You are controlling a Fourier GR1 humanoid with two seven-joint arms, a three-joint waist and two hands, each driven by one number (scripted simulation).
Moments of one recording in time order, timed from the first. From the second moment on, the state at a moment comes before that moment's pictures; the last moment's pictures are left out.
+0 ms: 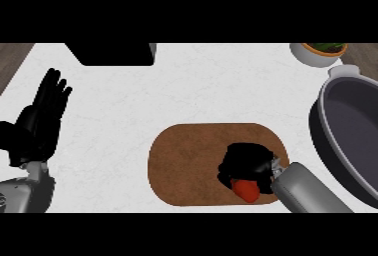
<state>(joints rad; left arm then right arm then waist) -0.18 0.25 0.06 -1.65 0.11 0.19 0.23 -0.41 -0.33 0.63 -1.28 1.10 0.40 -0.66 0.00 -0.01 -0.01</state>
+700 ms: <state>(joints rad) -0.13 0.28 0.12 -1.67 0.13 0.19 0.24 0.17 -0.13 0.44 -1.78 1.04 0.24 -0.02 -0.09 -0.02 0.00</state>
